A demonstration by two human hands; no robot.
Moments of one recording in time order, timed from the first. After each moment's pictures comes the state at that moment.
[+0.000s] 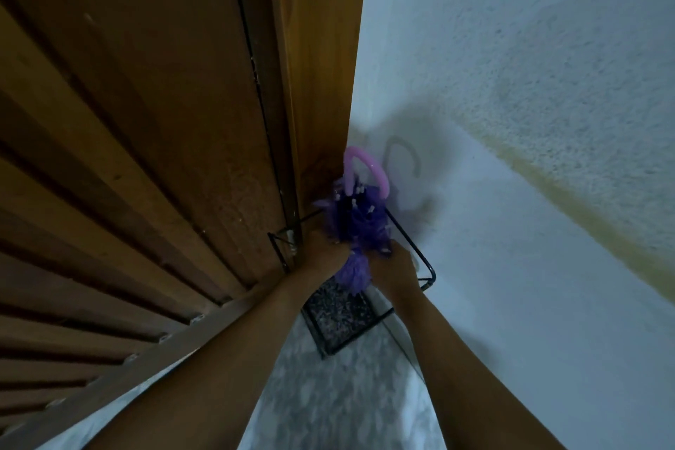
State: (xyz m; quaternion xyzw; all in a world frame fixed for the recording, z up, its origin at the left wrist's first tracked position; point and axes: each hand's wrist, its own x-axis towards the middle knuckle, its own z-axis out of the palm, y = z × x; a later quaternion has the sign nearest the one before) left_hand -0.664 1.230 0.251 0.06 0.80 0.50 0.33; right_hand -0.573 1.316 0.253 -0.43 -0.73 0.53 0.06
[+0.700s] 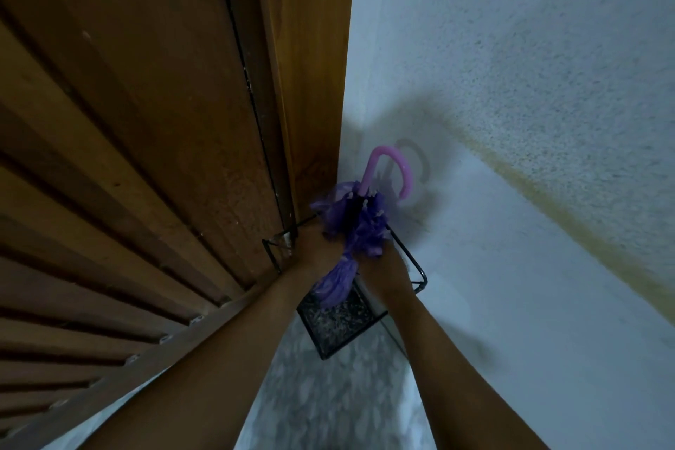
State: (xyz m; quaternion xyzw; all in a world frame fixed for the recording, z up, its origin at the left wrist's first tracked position) left_hand -0.663 1.227 0.264 0.13 0.80 0.51 0.29; right_hand -0.566 1.310 0.264 -0.40 -0.76 0.51 0.02
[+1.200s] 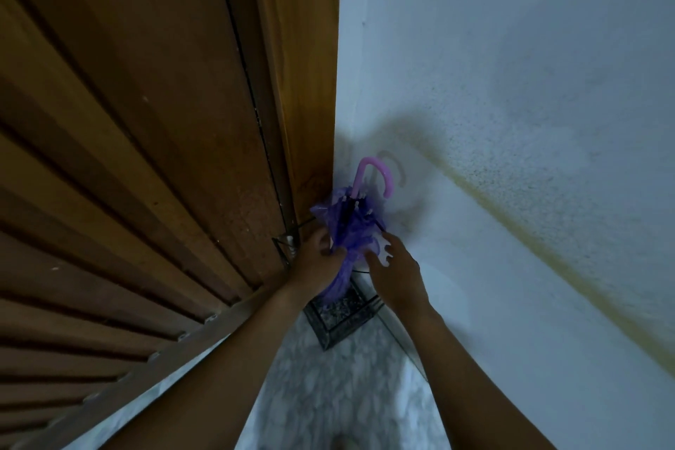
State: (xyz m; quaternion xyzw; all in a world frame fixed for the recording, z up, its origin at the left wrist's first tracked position) left_hand -0.623 1.196 0.345 0.12 0.77 0.52 0.35; right_hand -0.518 1.297 0.336 -0.39 -0.76 0.50 0.09
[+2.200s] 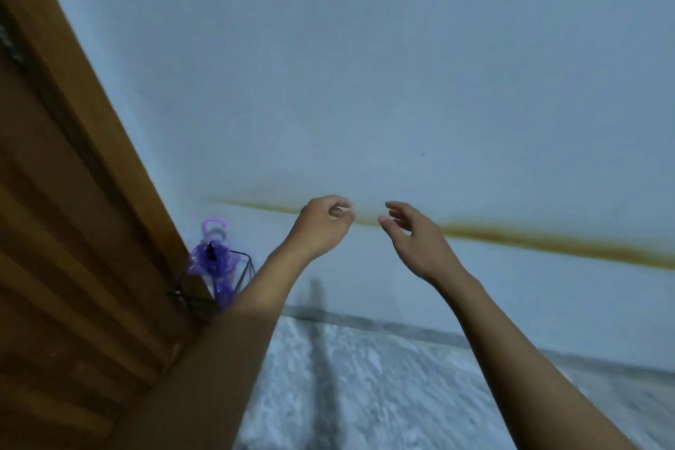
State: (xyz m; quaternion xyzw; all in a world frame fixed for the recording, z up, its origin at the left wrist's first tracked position) left_hand -0.267 1.049 0.764 0.57 0.64 0.39 0.34; right_hand -0.085 1.048 0.760 -0.56 -0.69 0.33 0.33
